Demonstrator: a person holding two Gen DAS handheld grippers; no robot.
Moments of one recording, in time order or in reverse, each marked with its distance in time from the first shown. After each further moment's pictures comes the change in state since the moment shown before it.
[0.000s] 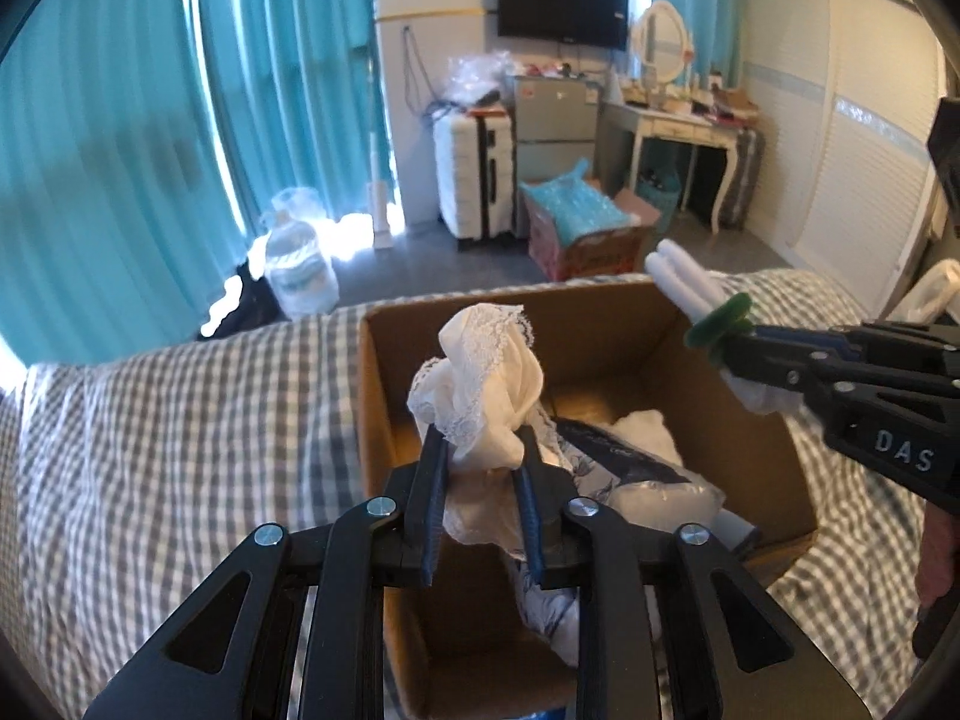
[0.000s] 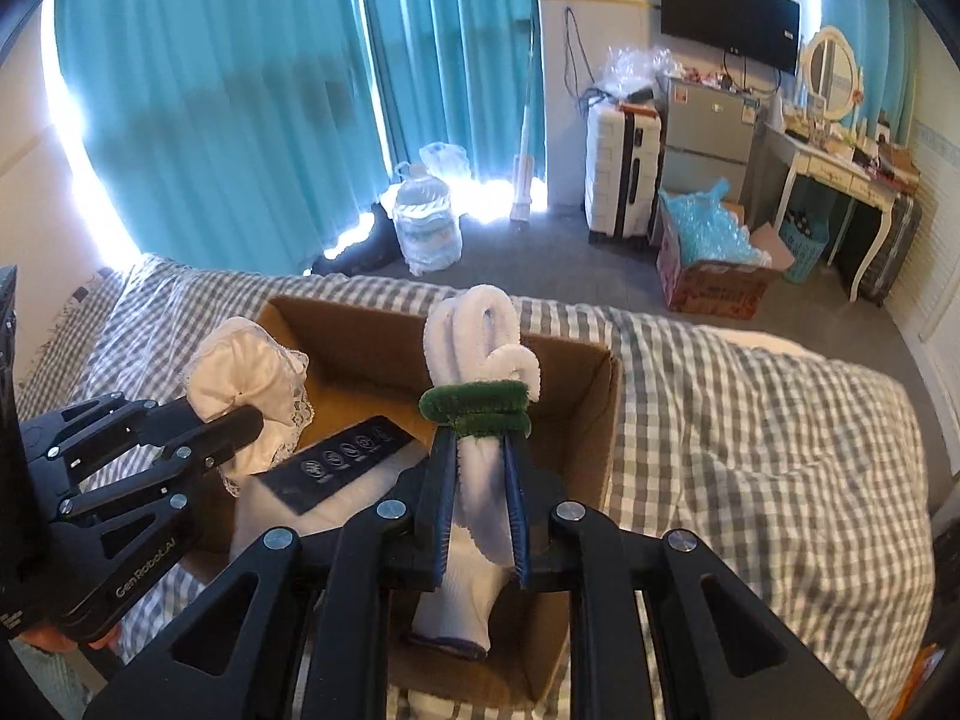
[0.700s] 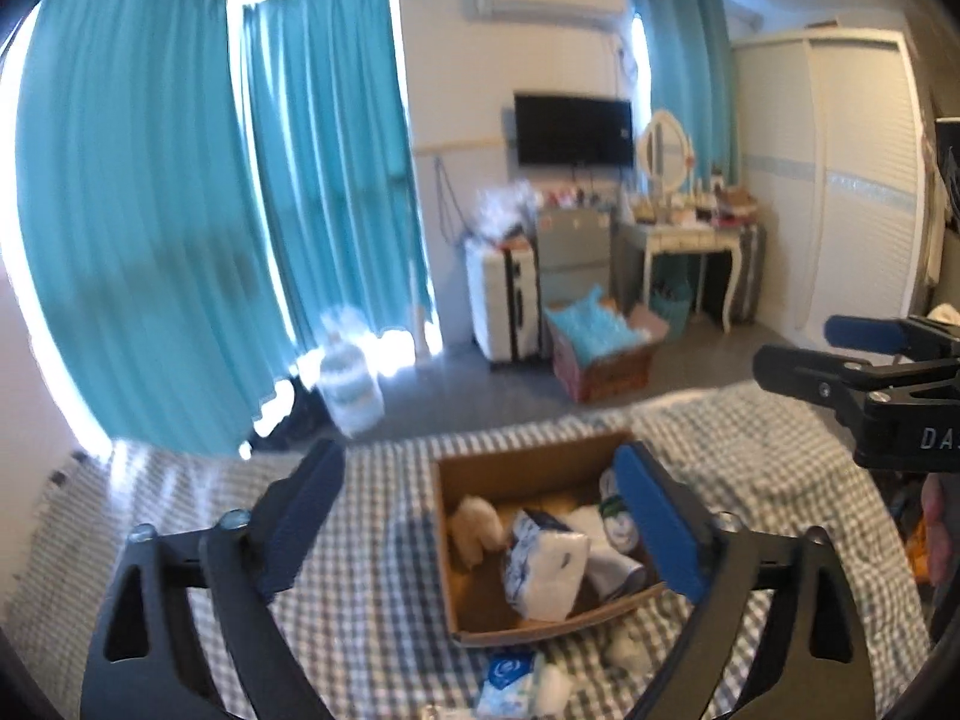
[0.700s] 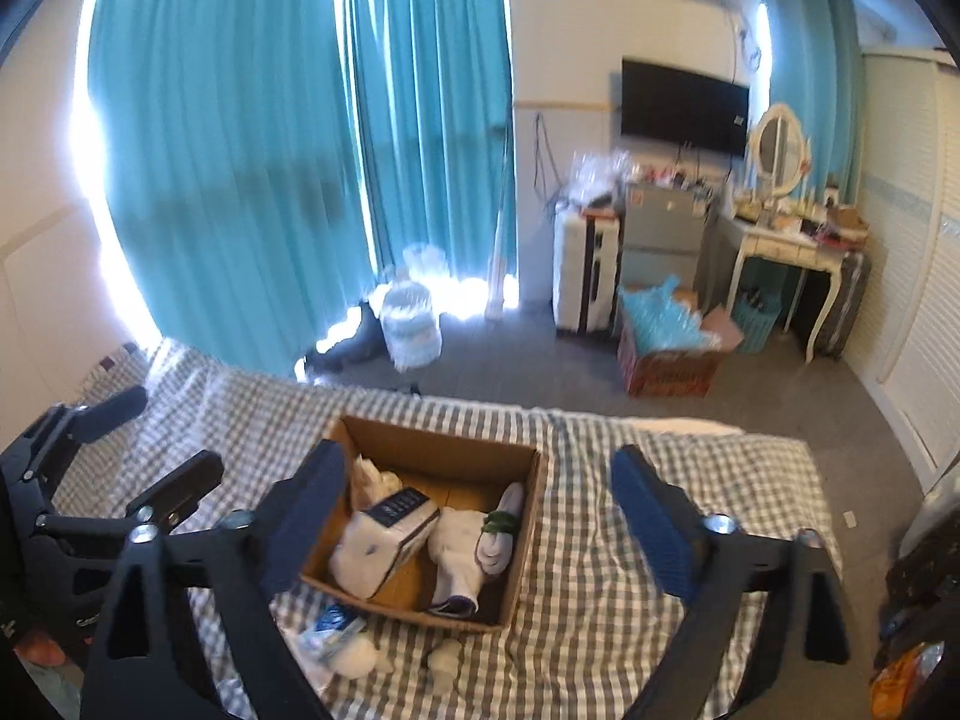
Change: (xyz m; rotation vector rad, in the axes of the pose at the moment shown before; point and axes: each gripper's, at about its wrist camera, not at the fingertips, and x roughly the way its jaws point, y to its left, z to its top) left arm -0.197 -0.018 0.027 0.007 -0.291 0.091; right arm -0.208 0.022 0.017 0.005 -0.251 -0.072
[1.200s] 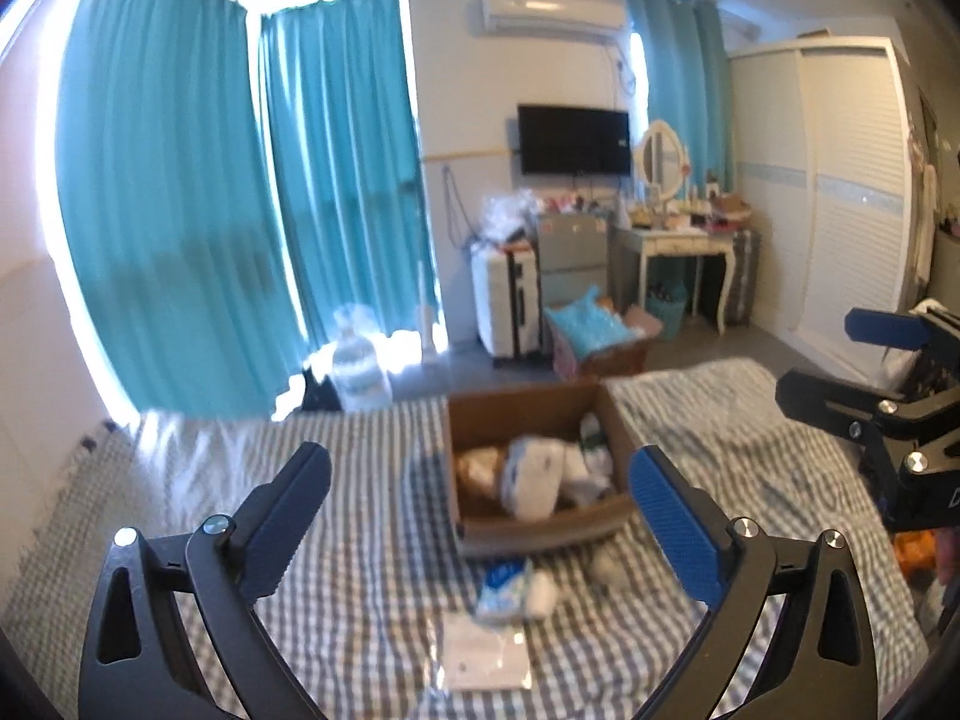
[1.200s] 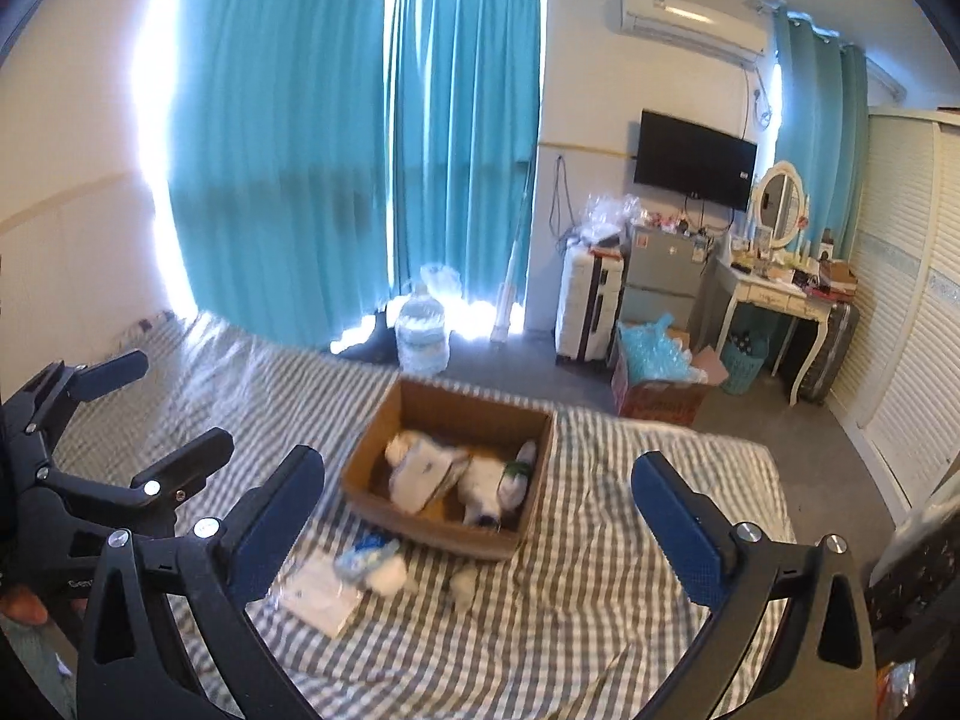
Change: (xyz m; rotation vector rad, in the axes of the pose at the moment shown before) left arm -0.096 0.001 -0.054 -0.012 -0.013 0.011; right arm -0.117 0.062 -0.069 -0.112 -0.049 -0.013
